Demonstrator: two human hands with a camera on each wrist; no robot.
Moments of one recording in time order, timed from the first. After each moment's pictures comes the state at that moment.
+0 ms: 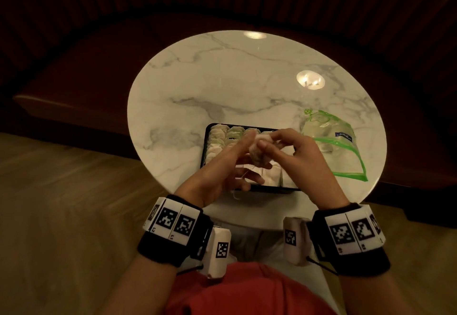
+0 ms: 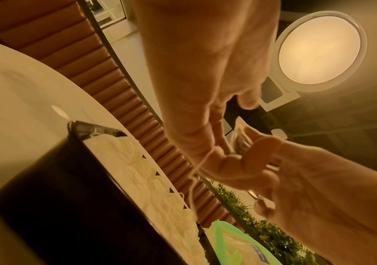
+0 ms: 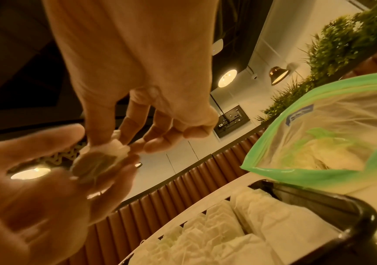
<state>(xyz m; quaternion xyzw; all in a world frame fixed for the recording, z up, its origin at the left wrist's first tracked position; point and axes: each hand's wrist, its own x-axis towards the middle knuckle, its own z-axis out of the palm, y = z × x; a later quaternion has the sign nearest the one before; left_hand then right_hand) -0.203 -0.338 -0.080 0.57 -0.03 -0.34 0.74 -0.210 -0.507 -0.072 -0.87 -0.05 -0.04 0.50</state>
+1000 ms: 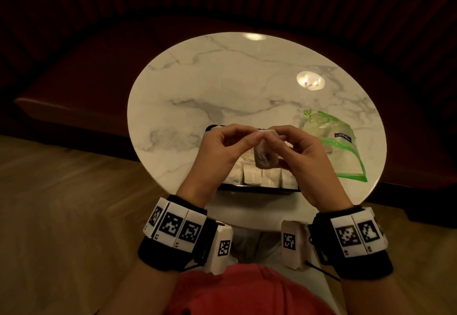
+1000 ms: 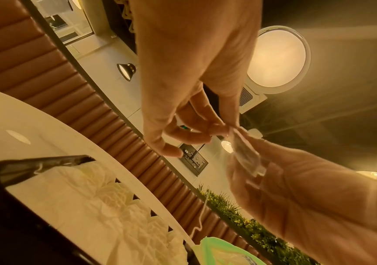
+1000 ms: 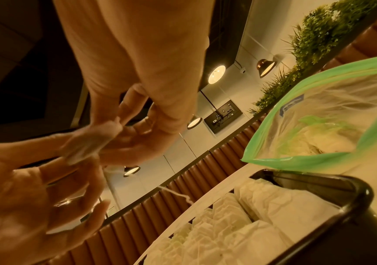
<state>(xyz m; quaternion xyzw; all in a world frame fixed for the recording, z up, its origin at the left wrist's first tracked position) -0.198 -0.343 -0.074 0.63 -0.07 -0.05 0.77 -0.219 -0.503 -0.063 -0.72 -0.02 -0.01 0.69</state>
